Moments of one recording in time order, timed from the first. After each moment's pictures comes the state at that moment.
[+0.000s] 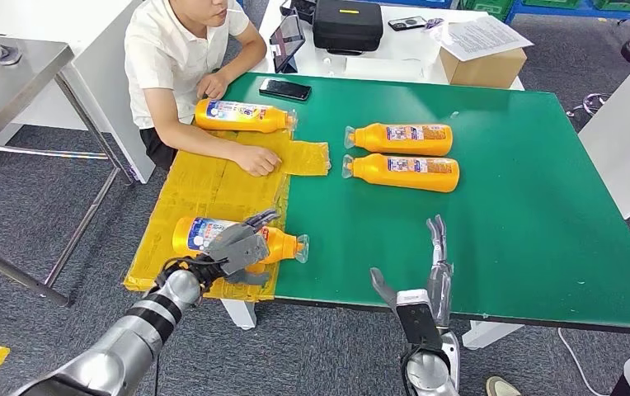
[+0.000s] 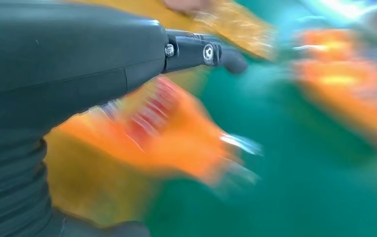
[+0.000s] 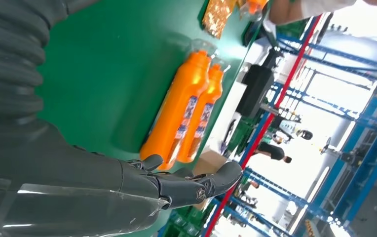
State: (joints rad) left arm -0.50 -0.10 -0.30 -0.68 -0.36 -0.08 -0.43; right arm -0.02 0.11 0.22 -1.27 0.33 -0.61 -0.70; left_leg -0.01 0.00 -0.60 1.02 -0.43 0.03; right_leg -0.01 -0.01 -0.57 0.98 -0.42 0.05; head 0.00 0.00
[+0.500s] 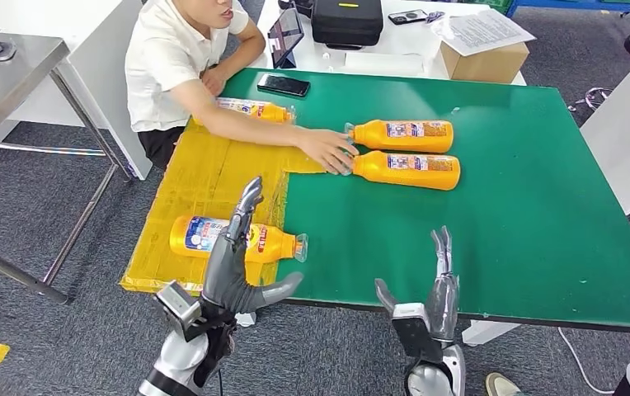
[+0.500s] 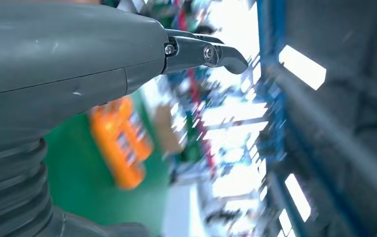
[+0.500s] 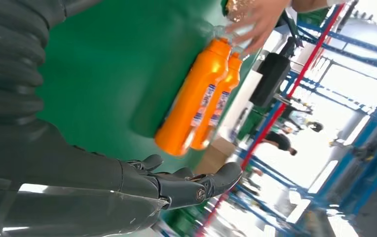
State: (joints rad) left arm -0.10 -0.20 -0.39 -1.43 0.10 0.08 -0.65; right arm 0.03 0.11 0.20 -1.29 0.49 -0.68 -0.69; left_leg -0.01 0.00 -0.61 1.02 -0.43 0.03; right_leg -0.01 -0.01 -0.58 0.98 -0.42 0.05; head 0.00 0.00
